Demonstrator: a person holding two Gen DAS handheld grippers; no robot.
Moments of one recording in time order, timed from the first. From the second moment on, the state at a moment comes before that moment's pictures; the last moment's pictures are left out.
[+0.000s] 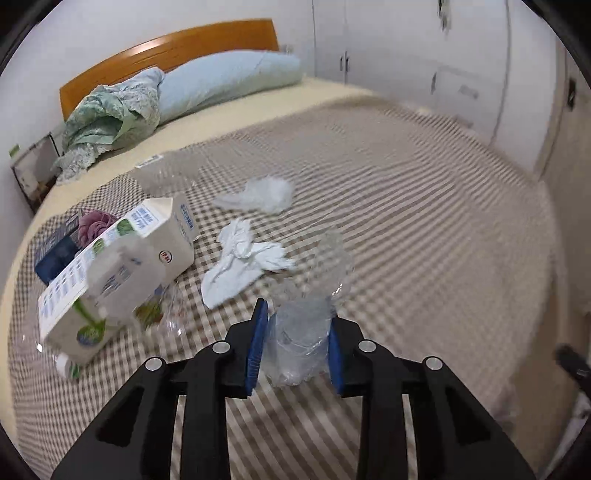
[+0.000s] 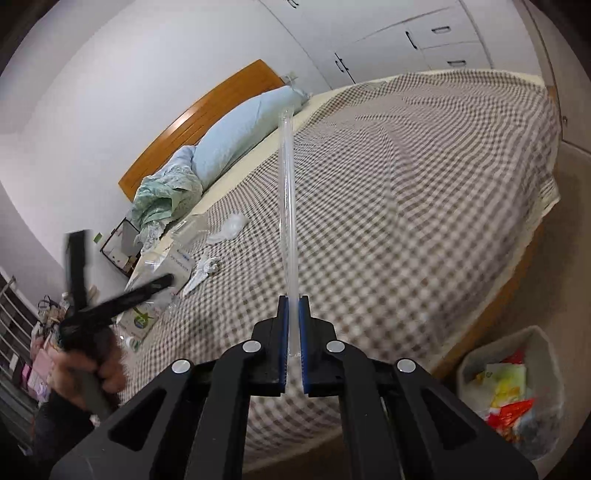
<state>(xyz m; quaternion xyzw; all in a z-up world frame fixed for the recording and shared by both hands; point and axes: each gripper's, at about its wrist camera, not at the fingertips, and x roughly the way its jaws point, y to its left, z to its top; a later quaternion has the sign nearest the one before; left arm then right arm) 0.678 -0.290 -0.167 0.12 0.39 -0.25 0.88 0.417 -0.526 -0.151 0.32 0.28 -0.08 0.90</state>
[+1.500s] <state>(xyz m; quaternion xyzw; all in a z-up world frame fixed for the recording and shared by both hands) 0.442 -0.579 -0.412 0.22 0.63 -0.31 0.68 0.141 -0.644 -0.370 0.40 0.47 -0.29 0.73</state>
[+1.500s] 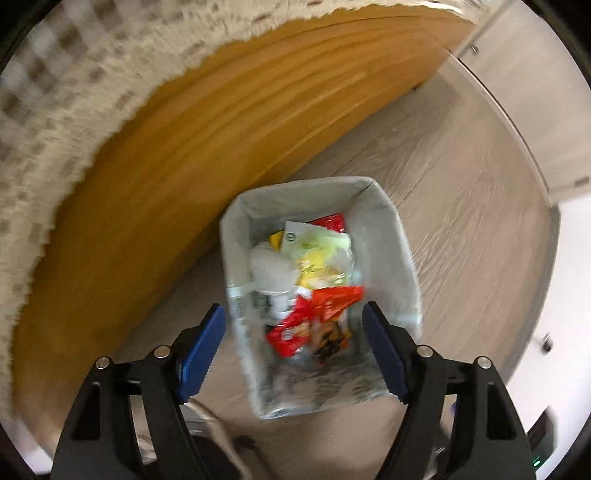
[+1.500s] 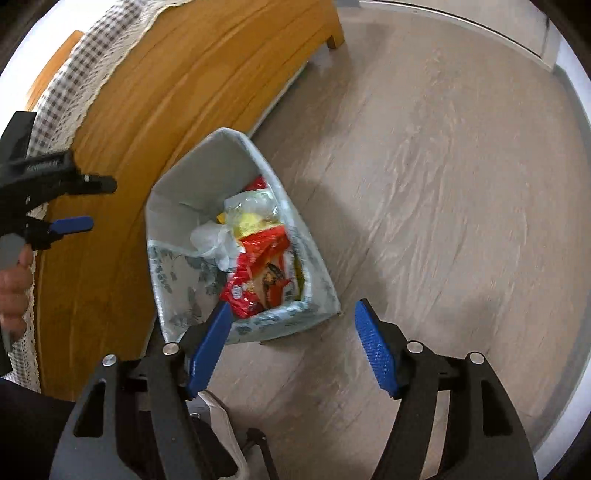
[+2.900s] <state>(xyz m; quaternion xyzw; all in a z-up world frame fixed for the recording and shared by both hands) 0.604 -0.098 -0.146 -0.10 0.33 -0.14 0.93 0.438 -0.429 -0.086 0.15 0.34 -0.14 0.92</state>
